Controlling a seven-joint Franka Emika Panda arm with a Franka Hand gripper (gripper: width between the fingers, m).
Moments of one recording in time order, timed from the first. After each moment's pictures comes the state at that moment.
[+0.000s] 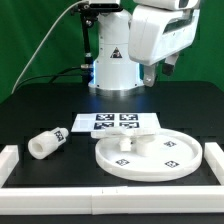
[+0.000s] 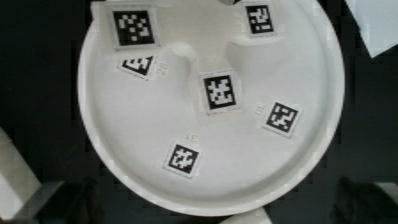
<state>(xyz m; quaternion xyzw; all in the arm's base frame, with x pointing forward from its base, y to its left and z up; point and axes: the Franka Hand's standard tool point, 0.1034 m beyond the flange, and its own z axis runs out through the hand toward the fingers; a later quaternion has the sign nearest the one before) 0.522 0.053 0.151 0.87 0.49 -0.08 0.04</state>
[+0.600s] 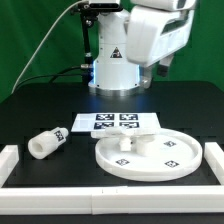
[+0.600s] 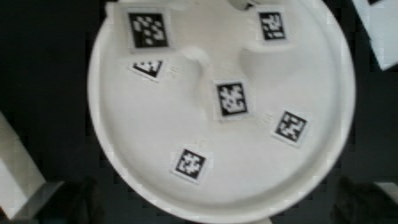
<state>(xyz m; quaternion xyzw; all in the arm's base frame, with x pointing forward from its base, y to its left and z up) 0.528 0.030 0.145 0.85 0.52 -0.08 0.04</state>
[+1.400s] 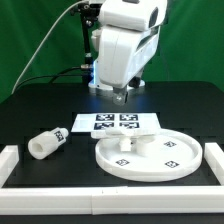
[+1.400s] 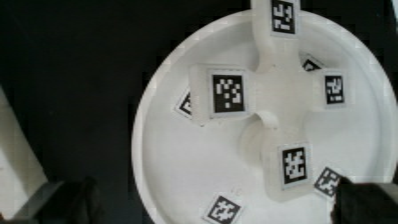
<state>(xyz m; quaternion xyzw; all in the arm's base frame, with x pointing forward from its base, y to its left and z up) 0.544 -0.012 0.133 0.84 0.53 -0.08 0.01</state>
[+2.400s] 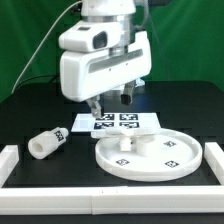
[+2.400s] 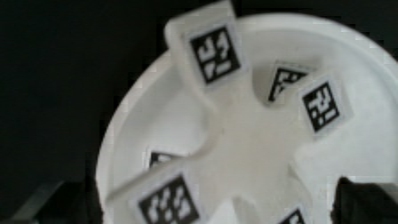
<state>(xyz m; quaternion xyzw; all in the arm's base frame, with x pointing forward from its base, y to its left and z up) 0.494 -0.031 0.086 0.91 0.41 -0.01 -0.02</state>
